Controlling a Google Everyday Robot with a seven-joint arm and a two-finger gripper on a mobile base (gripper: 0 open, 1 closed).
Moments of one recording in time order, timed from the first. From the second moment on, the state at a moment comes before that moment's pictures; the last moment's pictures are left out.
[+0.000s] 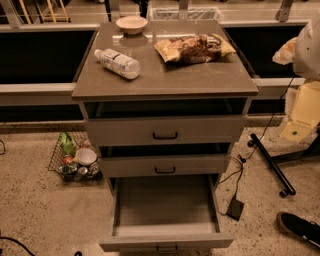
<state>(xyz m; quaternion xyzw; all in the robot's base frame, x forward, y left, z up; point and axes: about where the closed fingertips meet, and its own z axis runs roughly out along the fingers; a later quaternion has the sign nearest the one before) 0.438 -0.216 0.978 -0.60 0.78 -0.04 0.16</state>
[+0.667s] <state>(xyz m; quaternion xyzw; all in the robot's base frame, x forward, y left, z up) 0.463 -0.218 0.977 -0.59 0.78 -0.05 0.19</state>
